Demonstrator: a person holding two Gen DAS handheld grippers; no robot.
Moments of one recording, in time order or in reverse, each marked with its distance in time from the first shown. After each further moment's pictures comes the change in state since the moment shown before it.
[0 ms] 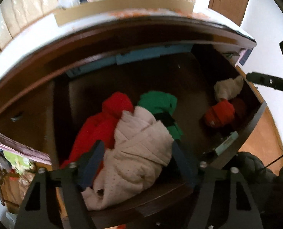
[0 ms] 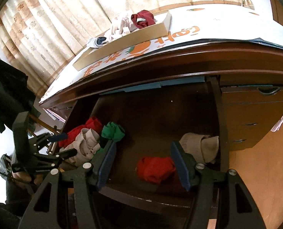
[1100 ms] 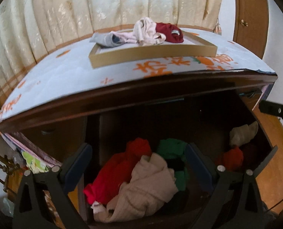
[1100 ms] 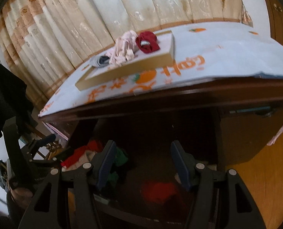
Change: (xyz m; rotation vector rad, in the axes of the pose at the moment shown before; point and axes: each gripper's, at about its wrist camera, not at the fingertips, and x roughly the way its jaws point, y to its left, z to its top) left arm -0.044 -0.010 0.027 -0.130 -0.249 0.225; right arm -0.013 0.013 0.028 -0.016 -0.099 -0.035
